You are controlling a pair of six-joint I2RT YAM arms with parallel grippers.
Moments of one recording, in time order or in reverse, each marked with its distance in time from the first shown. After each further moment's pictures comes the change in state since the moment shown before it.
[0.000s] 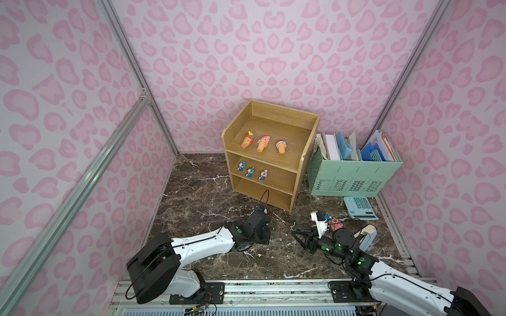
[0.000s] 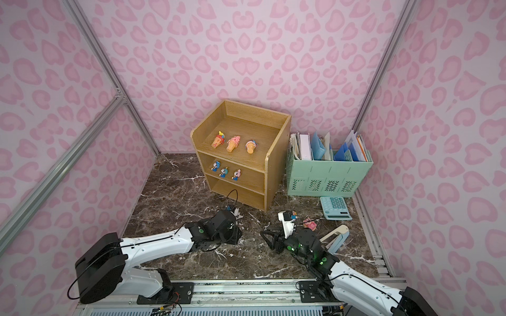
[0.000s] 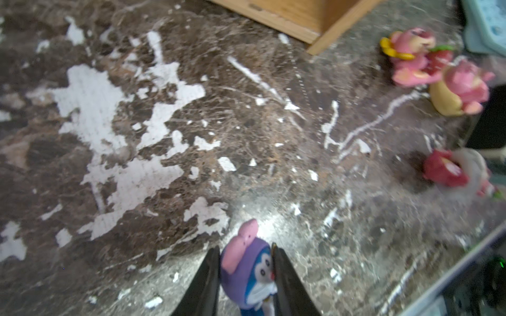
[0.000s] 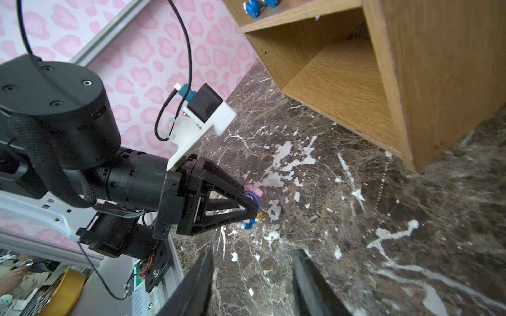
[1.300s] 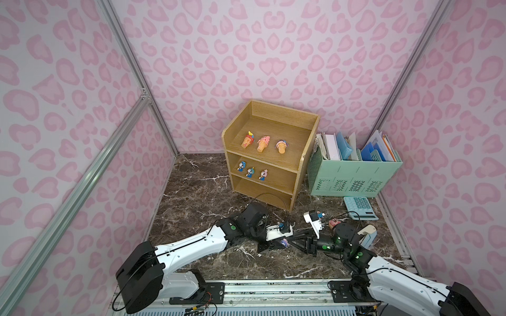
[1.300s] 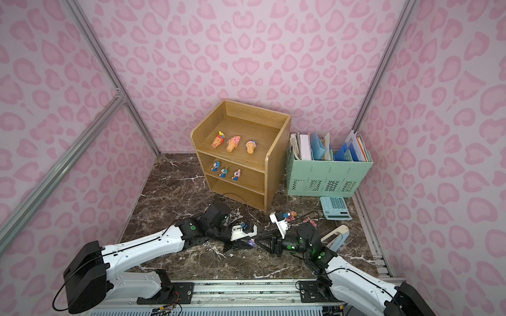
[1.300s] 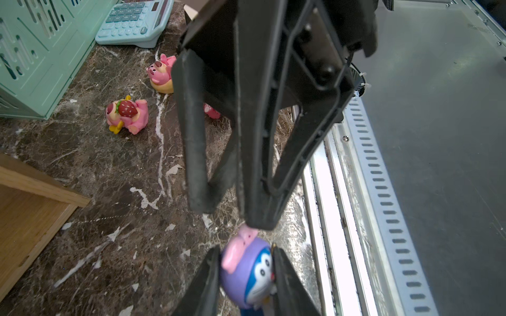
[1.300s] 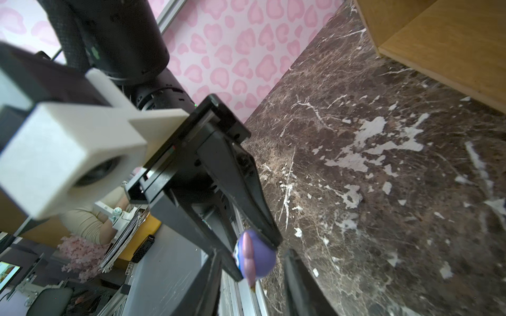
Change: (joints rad) left arm 0.027 -0.062 0.080 -0.008 0.583 1.059; right arm -0.031 0.103 0.063 0.047 -0.401 0.009
